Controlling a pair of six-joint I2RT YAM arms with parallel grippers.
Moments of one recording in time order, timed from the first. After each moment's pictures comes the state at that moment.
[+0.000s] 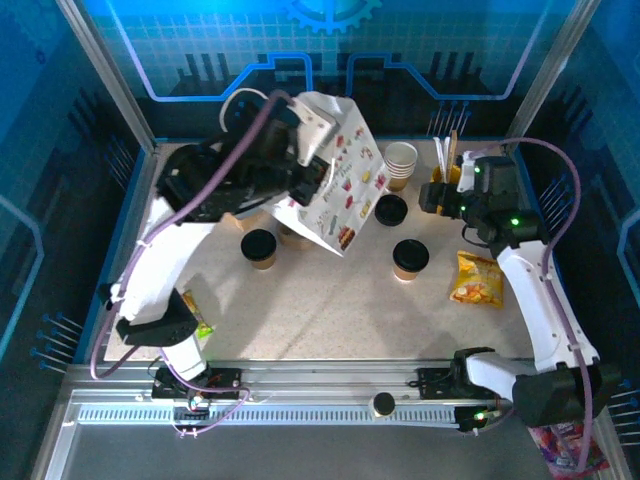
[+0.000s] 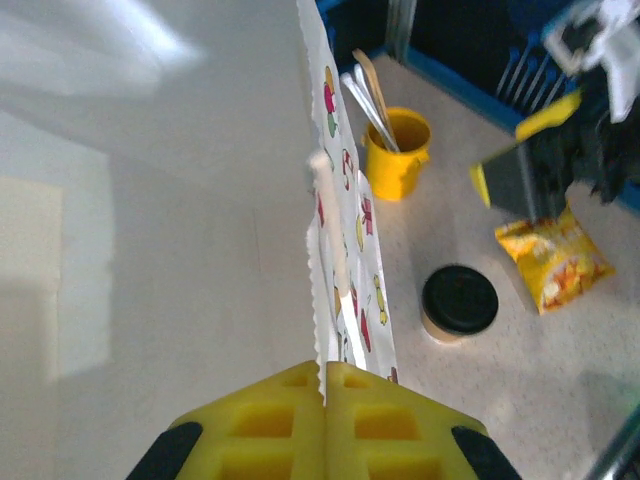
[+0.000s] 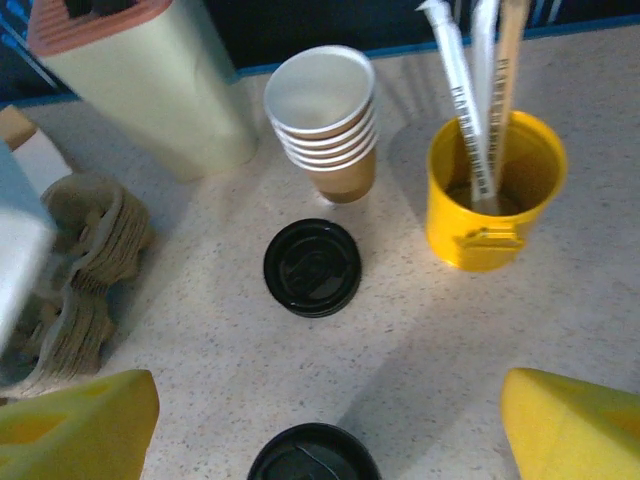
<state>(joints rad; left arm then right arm) -0.85 1.75 2.54 -1.41 -0.19 -0.10 0.09 1.13 1.22 -0.74 -0.06 0.20</state>
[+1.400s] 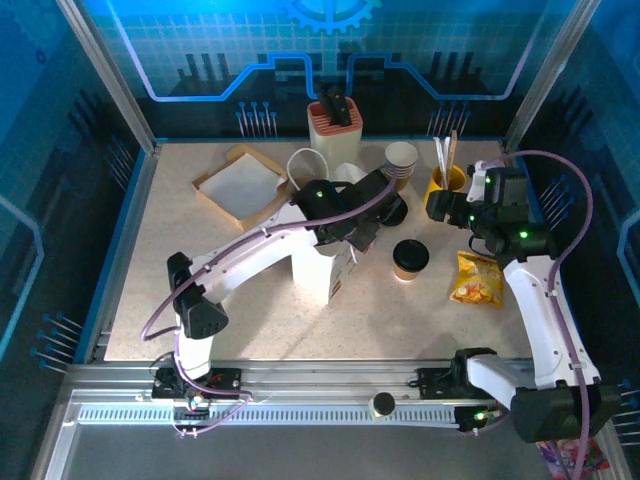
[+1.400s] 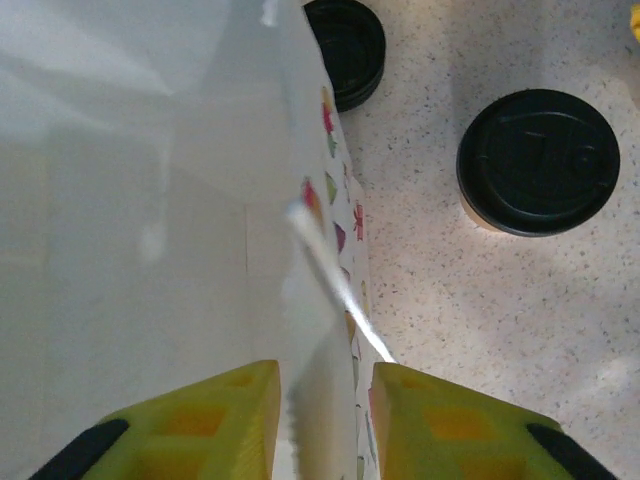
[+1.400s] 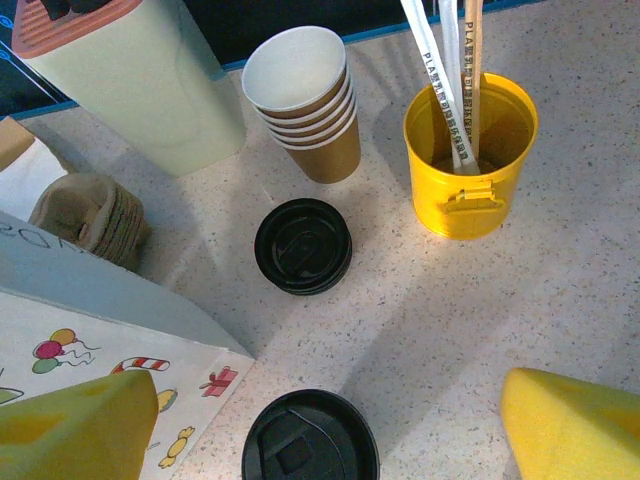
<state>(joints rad) -0.97 1.92 2.11 -1.24 -0.33 -0.22 0.04 1.06 1.16 -0.77 -0.11 0.24</state>
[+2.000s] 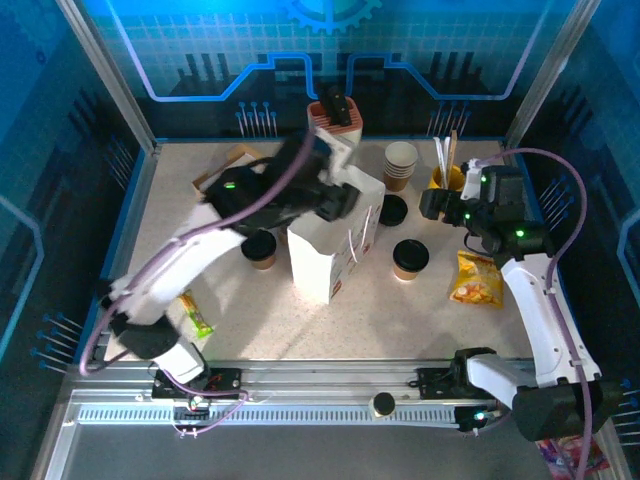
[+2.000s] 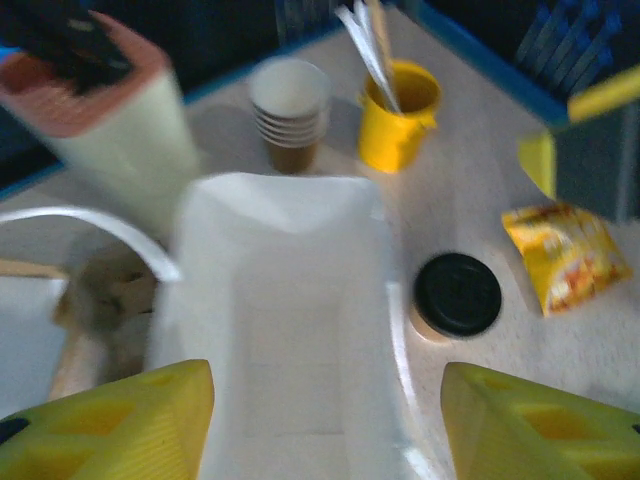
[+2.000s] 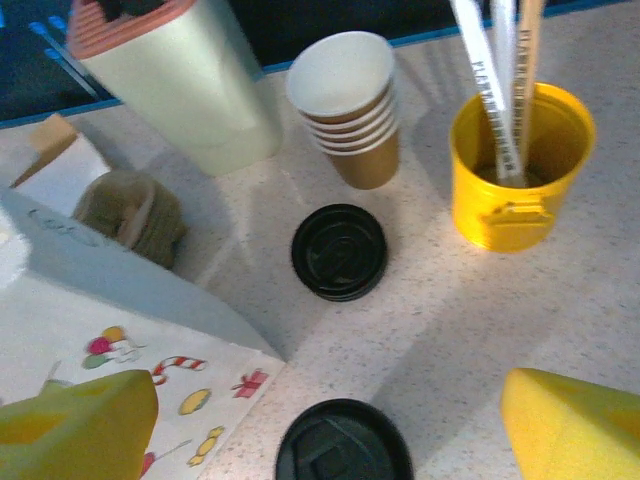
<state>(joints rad) -0.82 1.57 1.99 -1.05 -0.19 -0.22 0.08 1.07 1.16 -0.72 -0.16 0.24</state>
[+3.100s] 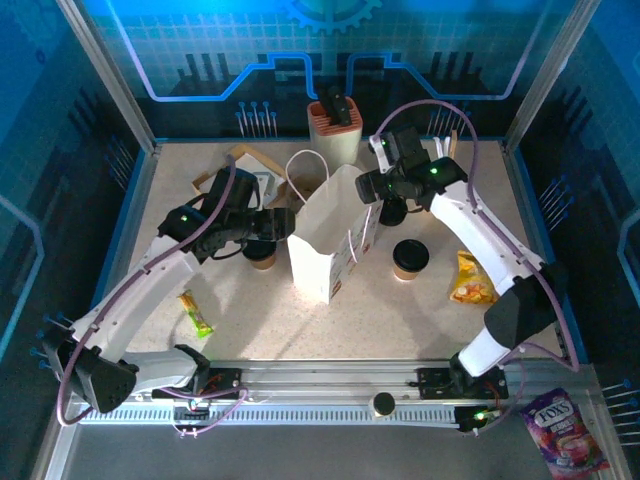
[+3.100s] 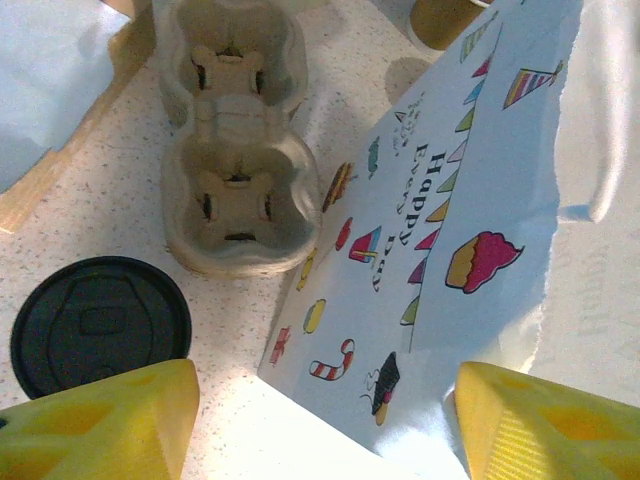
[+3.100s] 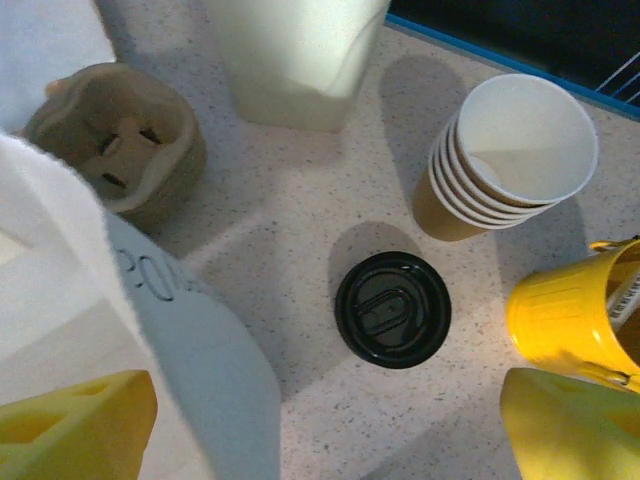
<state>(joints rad) -0.48 1.24 1.27 -0.83 0.08 -0.43 0.47 1.62 1.64 -0.87 0.19 0.03</state>
